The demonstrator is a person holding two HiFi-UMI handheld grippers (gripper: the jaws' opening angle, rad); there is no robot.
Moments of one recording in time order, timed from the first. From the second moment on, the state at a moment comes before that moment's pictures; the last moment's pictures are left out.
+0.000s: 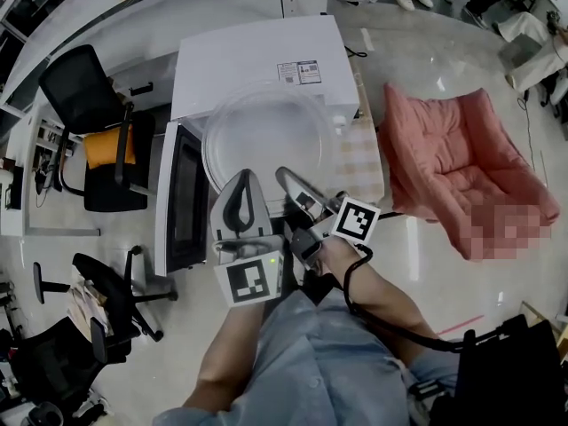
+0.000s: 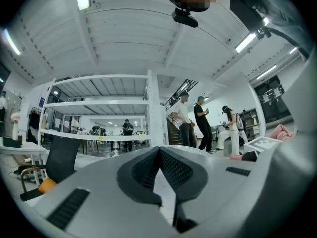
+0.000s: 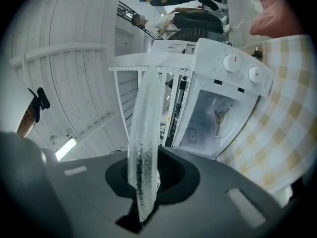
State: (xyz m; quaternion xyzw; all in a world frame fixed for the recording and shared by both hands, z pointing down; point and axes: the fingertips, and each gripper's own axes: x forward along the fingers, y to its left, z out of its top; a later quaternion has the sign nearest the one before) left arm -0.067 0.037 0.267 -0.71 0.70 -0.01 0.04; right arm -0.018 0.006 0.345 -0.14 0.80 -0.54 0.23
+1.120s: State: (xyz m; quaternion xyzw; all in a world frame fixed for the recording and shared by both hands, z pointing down) left arm -0.096 -0.059 0.284 -0.74 0.67 -0.03 0.01; right arm -0.041 -0.096 0.379 -0.19 0.75 -0.57 0.25
